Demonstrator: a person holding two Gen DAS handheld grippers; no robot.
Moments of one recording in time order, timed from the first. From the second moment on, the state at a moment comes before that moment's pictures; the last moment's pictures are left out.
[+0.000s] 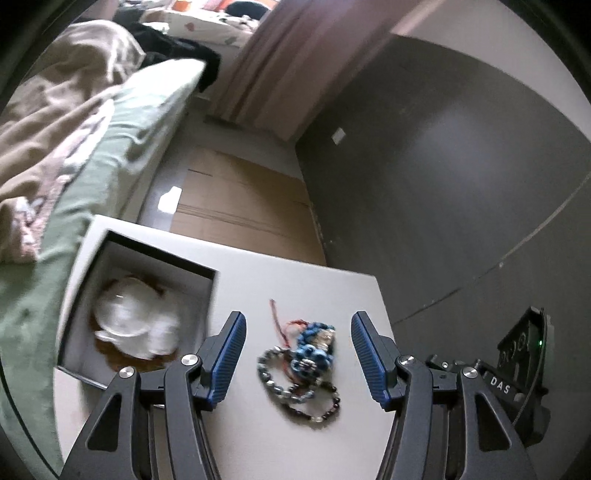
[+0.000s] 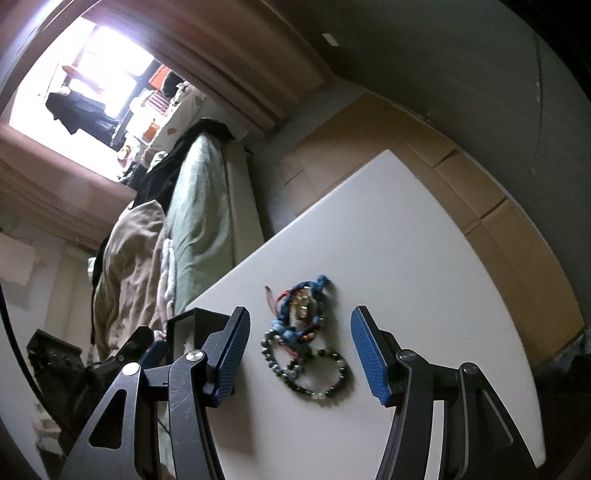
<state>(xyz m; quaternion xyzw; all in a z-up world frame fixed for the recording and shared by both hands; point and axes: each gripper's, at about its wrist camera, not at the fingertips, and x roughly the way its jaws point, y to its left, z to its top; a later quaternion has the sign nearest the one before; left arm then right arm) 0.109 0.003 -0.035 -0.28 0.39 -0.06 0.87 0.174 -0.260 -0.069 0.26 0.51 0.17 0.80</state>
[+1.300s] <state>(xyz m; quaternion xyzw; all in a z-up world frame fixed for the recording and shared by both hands) 0.148 -0.054 -0.099 -0.21 0.47 -0.07 0.86 0.191 -0.269 -0.090 0.26 0.54 0.14 0.79</state>
